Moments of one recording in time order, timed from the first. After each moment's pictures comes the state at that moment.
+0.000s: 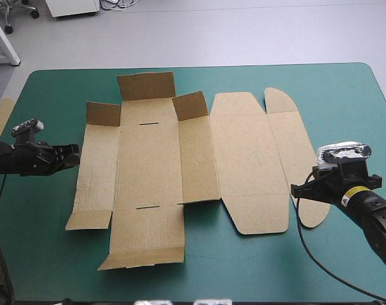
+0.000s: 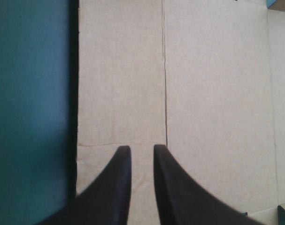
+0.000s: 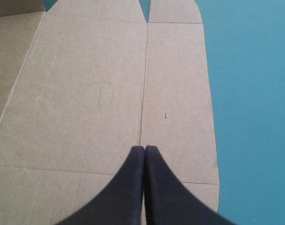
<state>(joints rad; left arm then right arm) 0.42 1.47 -1.06 -0.71 0.99 0.54 0.29 0.83 -0.74 -0.15 0.58 0.18</state>
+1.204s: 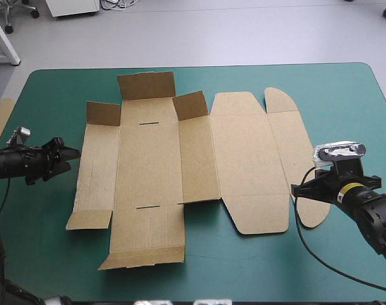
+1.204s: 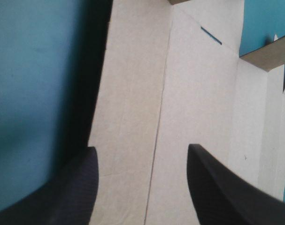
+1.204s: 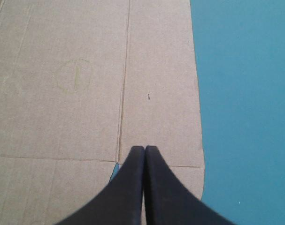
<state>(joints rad) 0.57 1.67 -1.06 -0.99 1.09 0.62 0.29 0.90 -0.74 -0.23 0.61 0.24</state>
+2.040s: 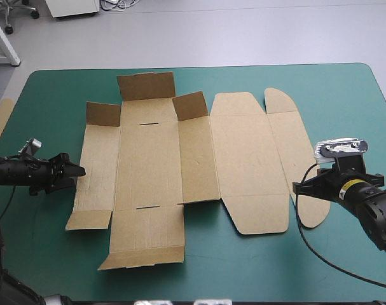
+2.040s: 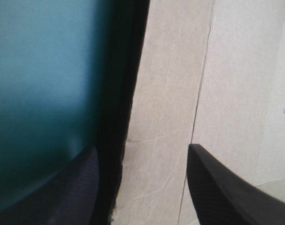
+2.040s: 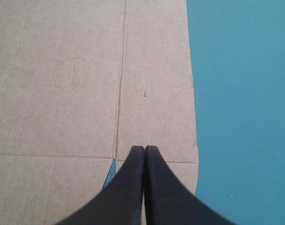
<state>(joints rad) 0.58 1.76 -1.06 -0.87 1.17 0.69 0.29 0.91 -0.79 -0.23 0.68 0.24</state>
